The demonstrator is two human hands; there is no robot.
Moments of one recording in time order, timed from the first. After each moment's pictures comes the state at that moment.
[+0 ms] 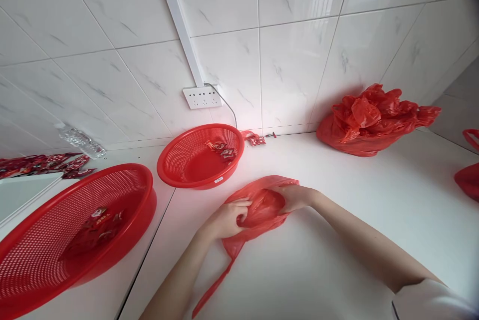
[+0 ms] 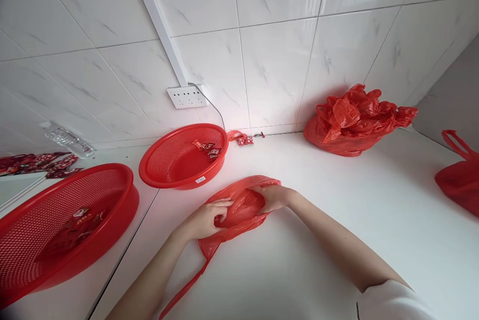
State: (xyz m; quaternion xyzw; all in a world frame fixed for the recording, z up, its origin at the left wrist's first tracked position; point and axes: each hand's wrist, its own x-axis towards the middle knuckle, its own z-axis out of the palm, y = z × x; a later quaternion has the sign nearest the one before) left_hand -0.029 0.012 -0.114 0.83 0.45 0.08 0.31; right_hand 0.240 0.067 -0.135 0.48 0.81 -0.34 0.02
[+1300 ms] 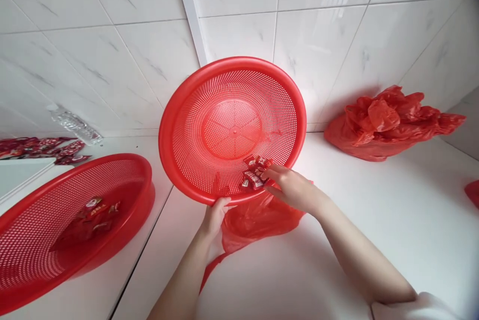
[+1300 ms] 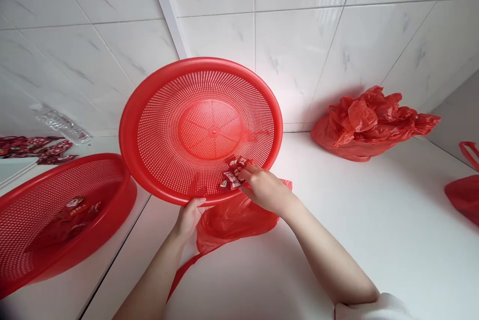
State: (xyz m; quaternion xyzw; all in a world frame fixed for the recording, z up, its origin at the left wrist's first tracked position) left_hand -0.030 0.006 -0.112 0.34 0.41 0.53 0.65; right_hand 0.197 0.046 -0.052 0.42 0.87 -0.15 -0.19
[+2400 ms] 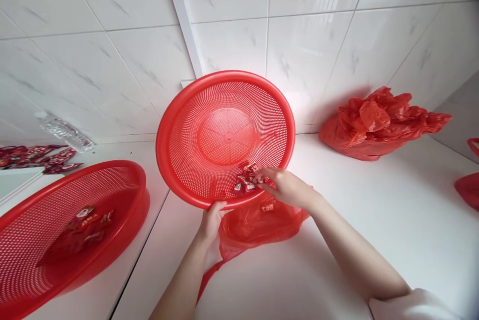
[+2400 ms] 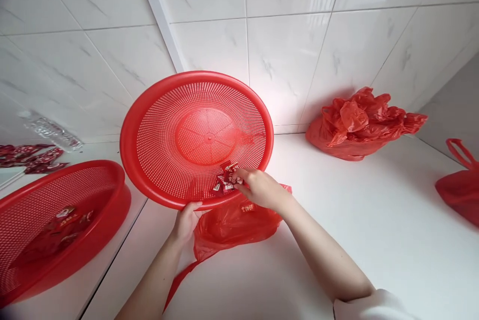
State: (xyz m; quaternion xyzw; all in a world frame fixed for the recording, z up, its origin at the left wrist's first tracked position) left_hand -0.029 0.008 -0.111 0.33 0.41 0.50 0.69; right_hand 0.198 0.060 -0.064 0.38 0.86 -0.24 -0.25
